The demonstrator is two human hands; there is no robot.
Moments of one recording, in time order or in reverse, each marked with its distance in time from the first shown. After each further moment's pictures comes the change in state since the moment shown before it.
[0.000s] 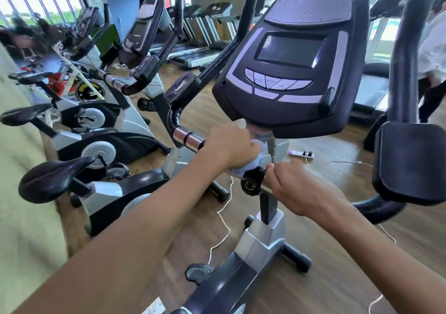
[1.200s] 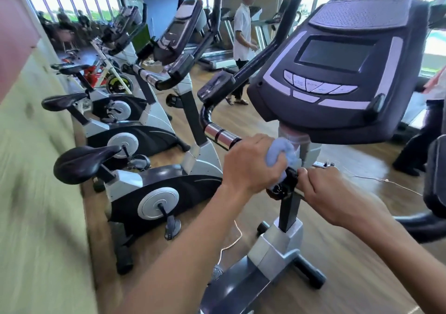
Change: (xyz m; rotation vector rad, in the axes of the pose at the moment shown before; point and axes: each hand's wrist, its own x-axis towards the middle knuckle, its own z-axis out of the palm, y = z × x) left_hand -0.046 -0.014 0.047 -0.434 0.604 -0.038; right_hand 0.011 -0.007 0.006 0.173 -0.024 0.092
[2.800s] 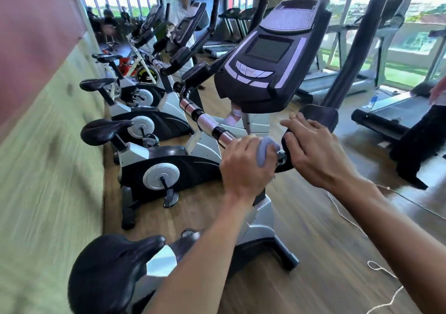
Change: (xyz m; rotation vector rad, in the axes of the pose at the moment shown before) left_hand -0.098 0.198 0.060 0.145 0.364 -0.143; right_hand -0.122 0.124 -0.101 0.046 0.362 -0.435
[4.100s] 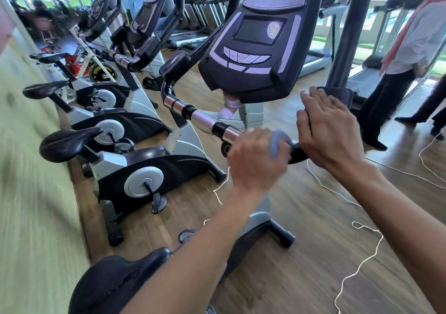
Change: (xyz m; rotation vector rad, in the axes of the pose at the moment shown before) left_hand 0.019 -0.024 -0.012 -0.104 -0.184 0.070; right_hand 0.024 -0.006 0.040 -0.374 0.190 0.213
